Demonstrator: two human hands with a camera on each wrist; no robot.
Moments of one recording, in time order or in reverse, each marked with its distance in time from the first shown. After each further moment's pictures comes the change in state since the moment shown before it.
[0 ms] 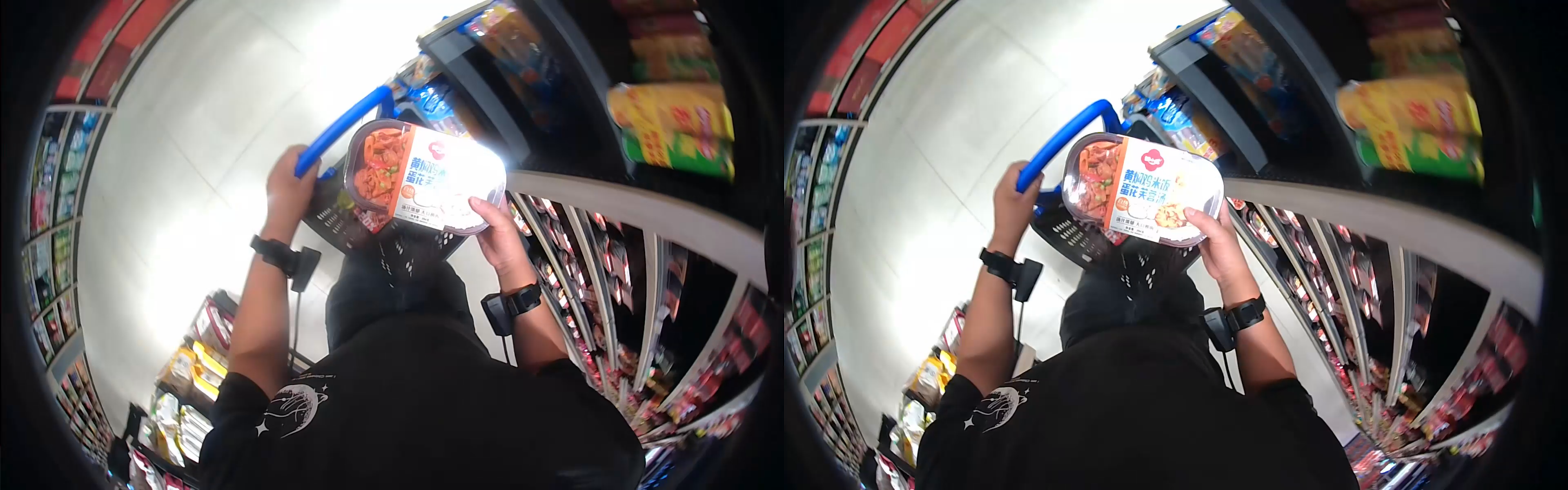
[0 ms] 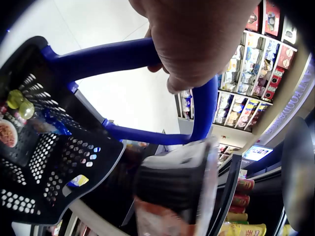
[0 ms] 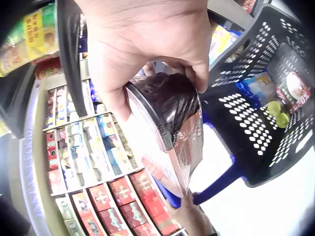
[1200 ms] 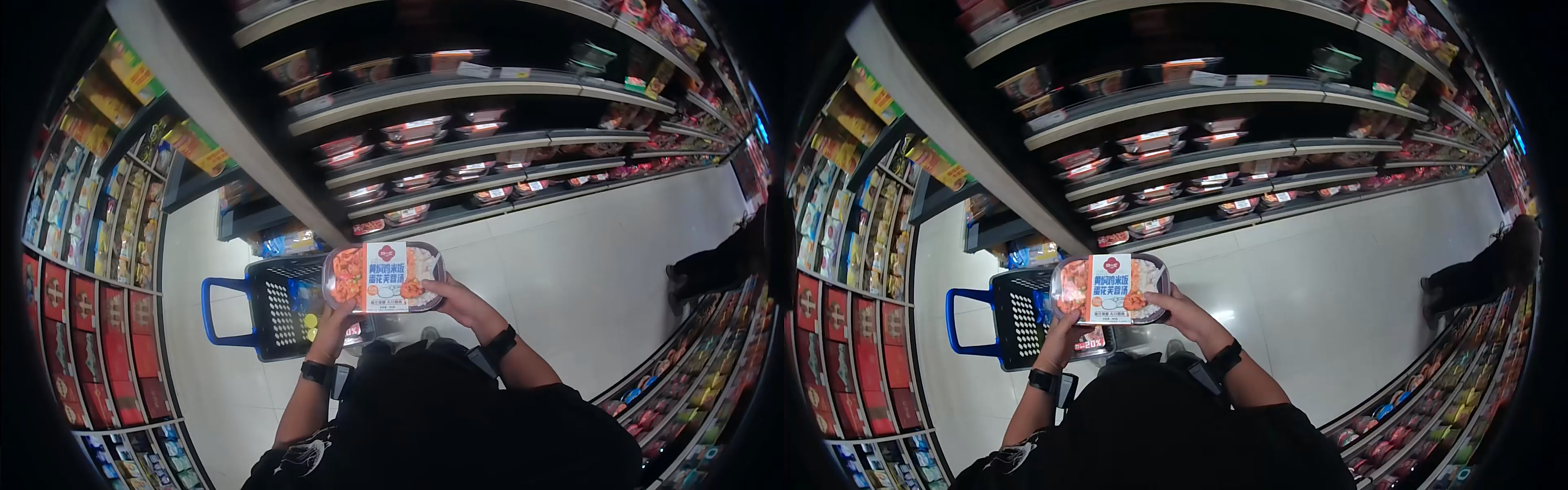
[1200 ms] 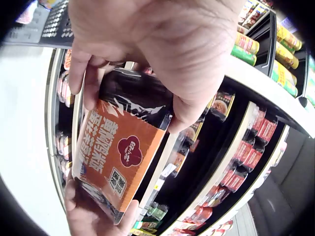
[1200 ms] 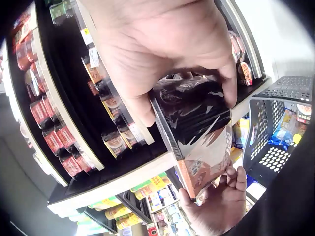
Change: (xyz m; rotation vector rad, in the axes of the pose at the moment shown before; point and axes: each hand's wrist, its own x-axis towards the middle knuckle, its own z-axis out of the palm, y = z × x) left_hand -0.373 0.244 0.144 -0.597 -1.173 -0.234; right_hand -0.434 0.153 -0.234 0.506 0.132 -0.364
